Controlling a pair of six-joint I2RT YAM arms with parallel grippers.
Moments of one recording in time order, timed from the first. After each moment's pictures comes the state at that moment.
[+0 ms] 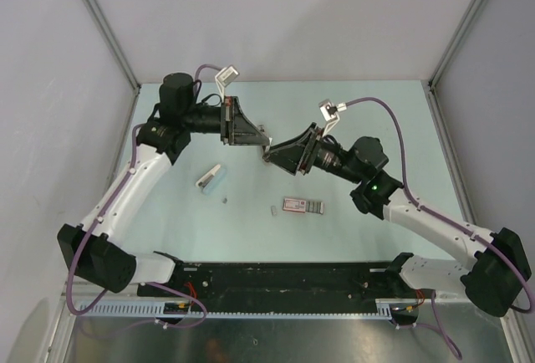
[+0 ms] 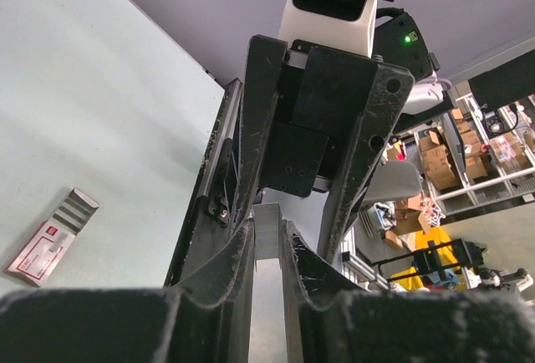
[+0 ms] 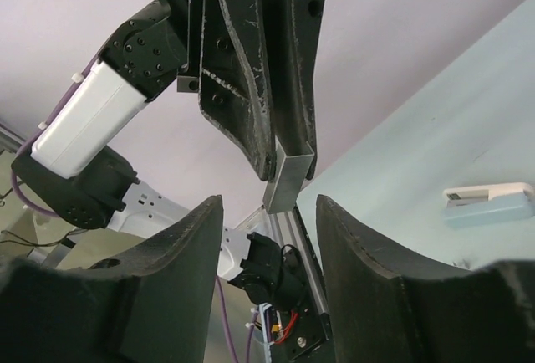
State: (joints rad) left arm -0.36 1.32 1.34 -0.29 1.17 -0.61; right arm 0.76 1.15 0.85 0.56 -0.44 0.84
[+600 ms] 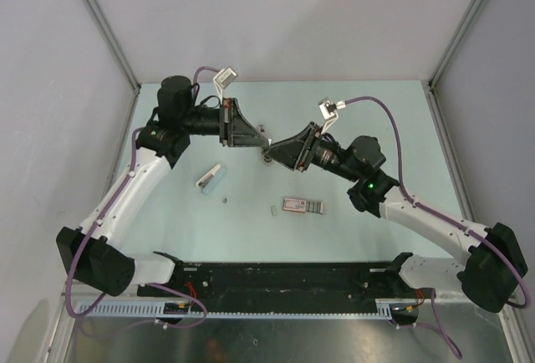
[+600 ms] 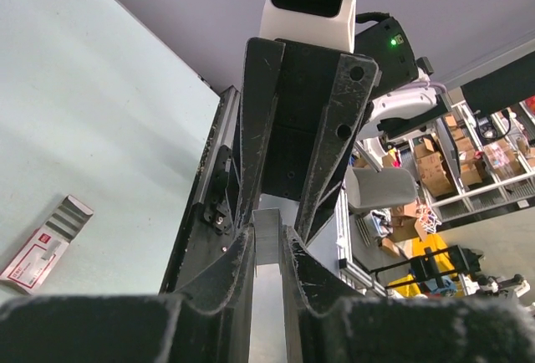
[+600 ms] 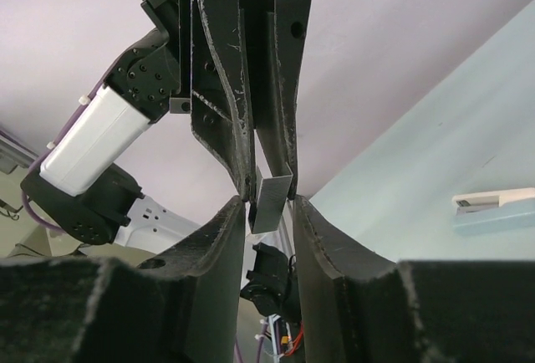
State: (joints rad) left arm -0.36 1.30 1.30 -0.23 1.18 -0.66; right arm 0.76 1.19 0.85 0.62 -0.43 0.89
